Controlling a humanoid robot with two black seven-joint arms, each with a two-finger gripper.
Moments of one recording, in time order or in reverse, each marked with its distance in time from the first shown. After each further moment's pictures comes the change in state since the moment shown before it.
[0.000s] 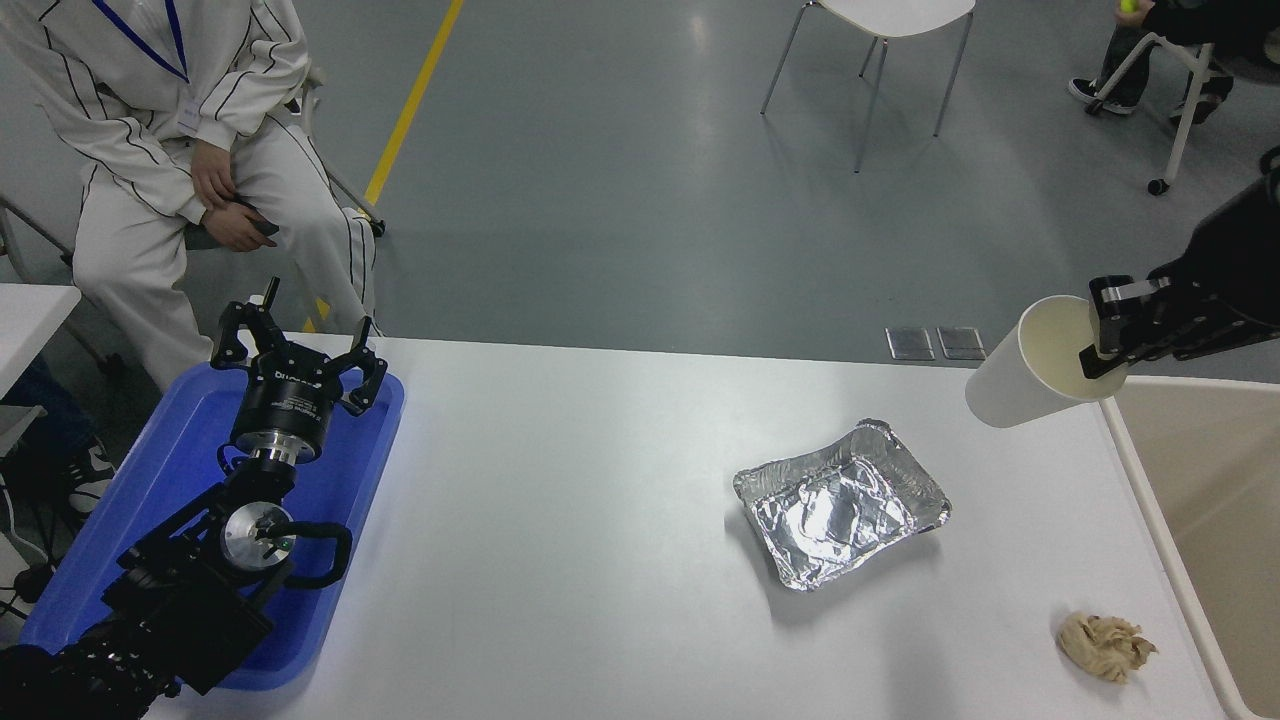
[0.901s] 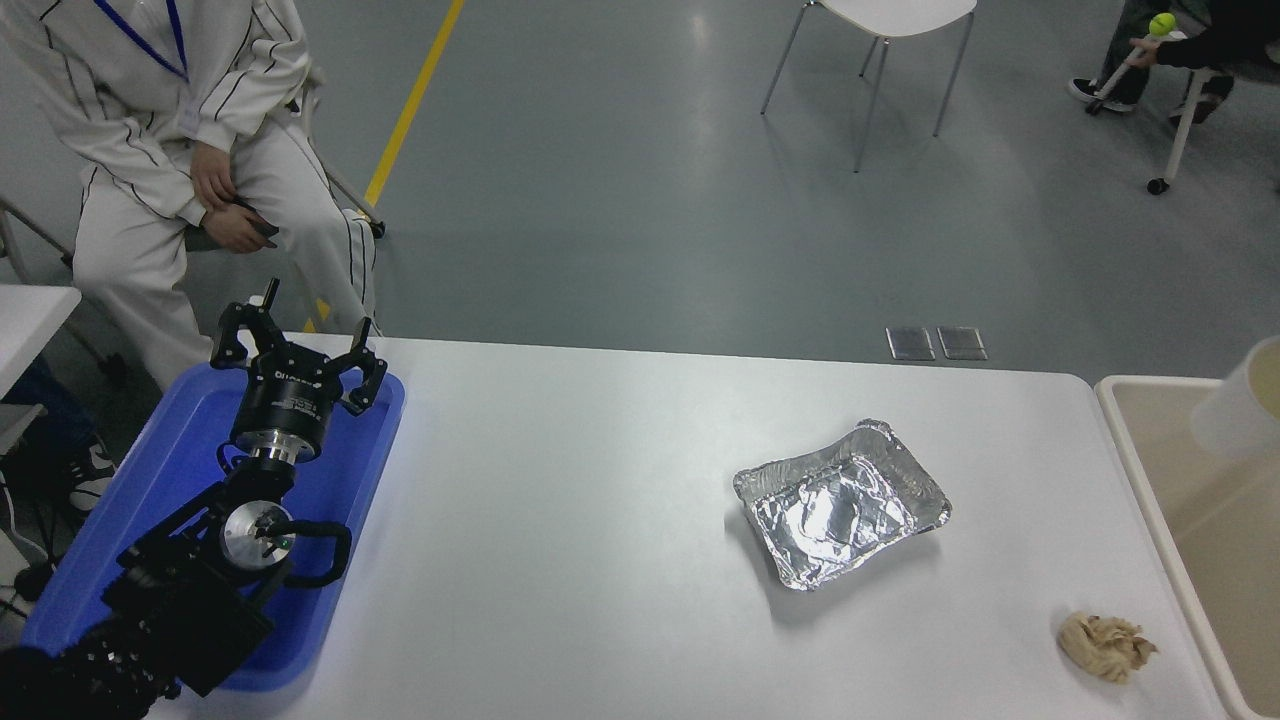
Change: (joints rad) left arm 0.000 0.000 0.000 0.000 0.000 0.000 0.000; right arm -0.343 -0.211 -0.136 -0.423 0.035 -0.039 -0.001
